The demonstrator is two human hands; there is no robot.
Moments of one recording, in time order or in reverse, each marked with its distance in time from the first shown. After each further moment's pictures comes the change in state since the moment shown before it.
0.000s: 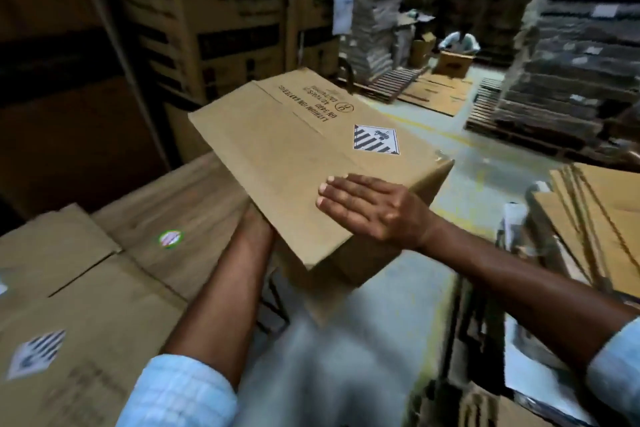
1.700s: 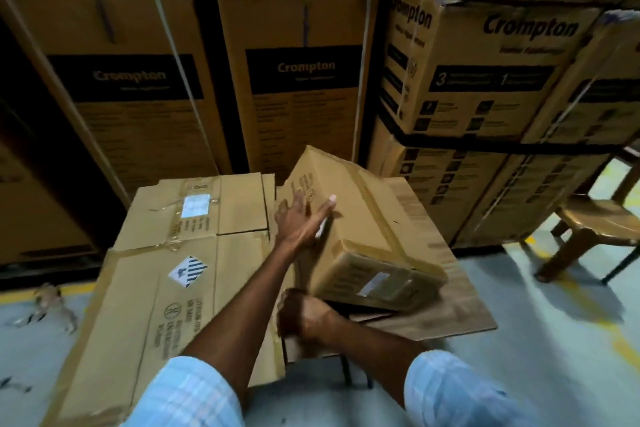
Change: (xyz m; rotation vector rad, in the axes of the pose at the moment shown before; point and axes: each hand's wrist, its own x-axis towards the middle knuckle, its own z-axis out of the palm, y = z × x) left_hand 0.098 0.070 -0.134 0.974 0.811 0.205; right_hand 0.180 -0.166 0.292 0.545 -0.527 -0.690
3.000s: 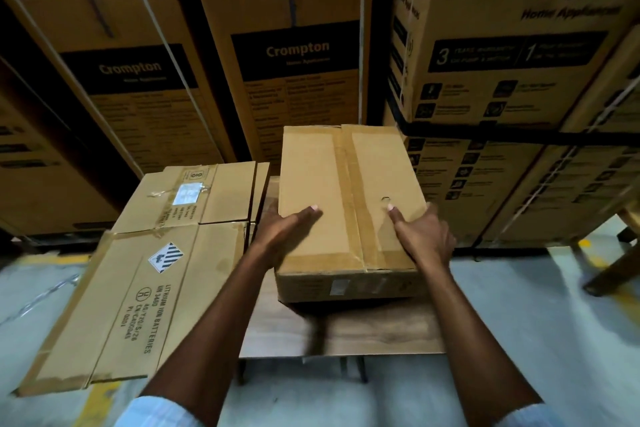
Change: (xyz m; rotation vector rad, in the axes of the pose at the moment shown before) left_hand 0.010 0.032 0.089 -0.382 -0.007 -0.139; right_hand -0.206 0.239 0.043 1.040 0.586 1.416
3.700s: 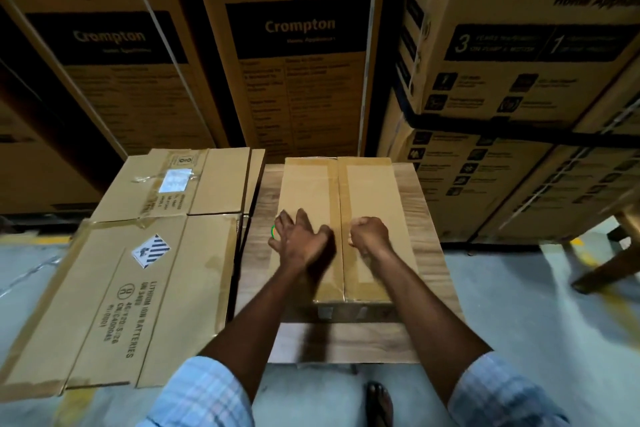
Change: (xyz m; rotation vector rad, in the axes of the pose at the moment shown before) left_hand 0.056 -0.066 0.047 0.781 0.156 -0.014; right_hand 0.012 -0.041 0.115 0.417 -0.446 0.203
